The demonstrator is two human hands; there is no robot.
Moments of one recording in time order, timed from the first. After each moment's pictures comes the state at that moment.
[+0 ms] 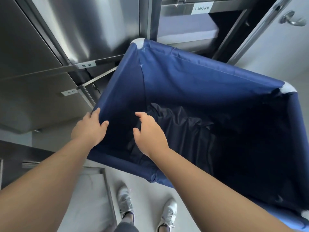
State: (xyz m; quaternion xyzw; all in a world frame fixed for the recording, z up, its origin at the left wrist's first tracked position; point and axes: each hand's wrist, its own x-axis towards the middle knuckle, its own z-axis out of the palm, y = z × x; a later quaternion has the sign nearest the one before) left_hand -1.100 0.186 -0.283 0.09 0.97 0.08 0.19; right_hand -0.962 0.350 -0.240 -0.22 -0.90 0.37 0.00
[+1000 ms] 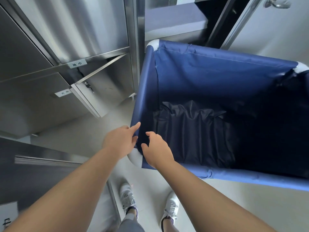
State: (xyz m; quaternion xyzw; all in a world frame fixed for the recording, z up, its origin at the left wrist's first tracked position) left_hand -0.997 0.243 -0.295 0.35 0.92 0.06 0.17; right_hand -0.882 0.352 -0.284 -0.34 -0.85 0.39 -0.12
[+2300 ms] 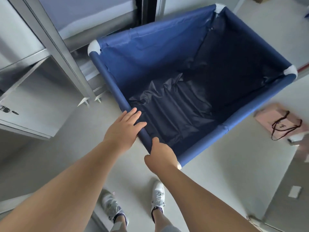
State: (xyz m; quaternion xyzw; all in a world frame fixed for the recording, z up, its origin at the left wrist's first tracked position) left_hand -0.918 0.431 -0.312 0.68 0.73 0.03 0.06; right_hand -0.749 0.469 -0.302 -0.50 -0.80 0.28 -0.15
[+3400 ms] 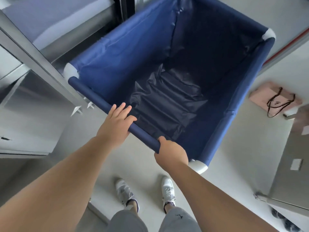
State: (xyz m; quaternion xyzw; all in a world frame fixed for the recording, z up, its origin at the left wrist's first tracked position) left_hand -0.980 0.467 -0.323 0.71 0.70 0.01 0.07; right_hand -0.751 0.493 -0.322 -0.53 -0.80 0.24 -0.14
